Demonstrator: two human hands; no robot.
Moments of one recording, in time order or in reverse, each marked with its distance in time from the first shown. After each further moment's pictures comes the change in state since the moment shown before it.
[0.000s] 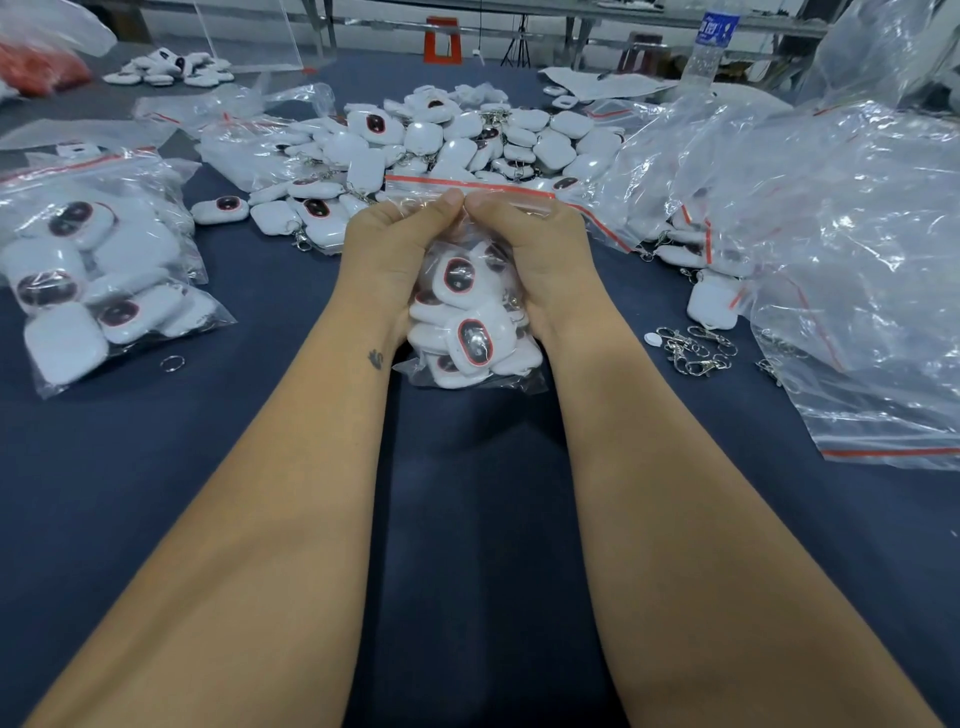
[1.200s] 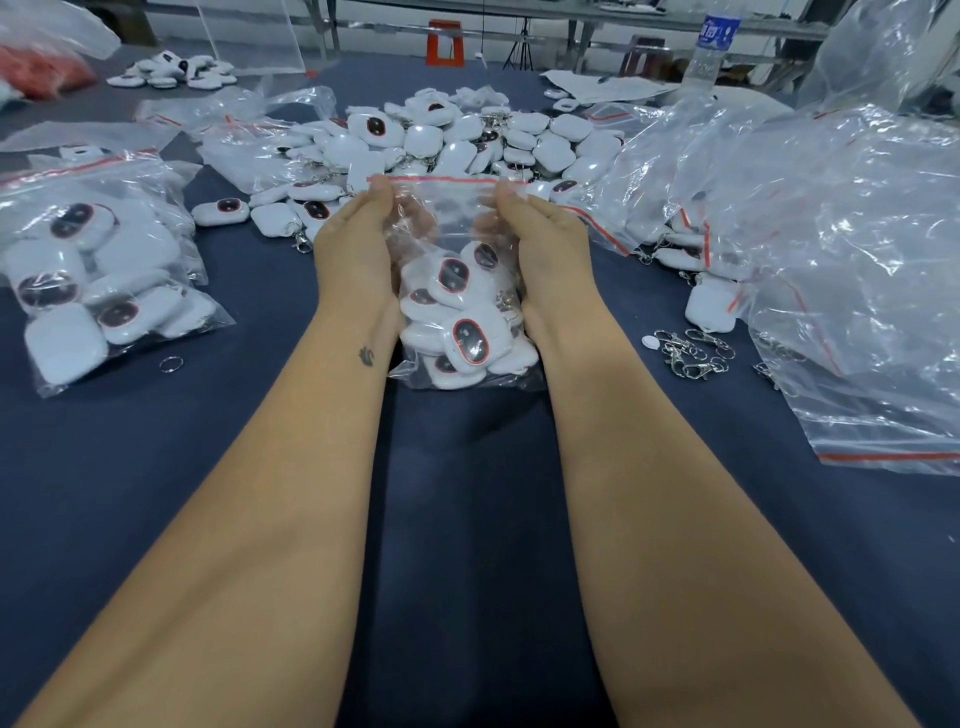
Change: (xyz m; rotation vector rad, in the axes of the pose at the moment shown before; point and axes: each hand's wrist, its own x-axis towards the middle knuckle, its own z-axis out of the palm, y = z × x) left_hand 0.012 0.000 -0.007 -0.111 0.259 0.061; right_hand 0.009 0.003 -0.005 -0.110 0.085 -0.012
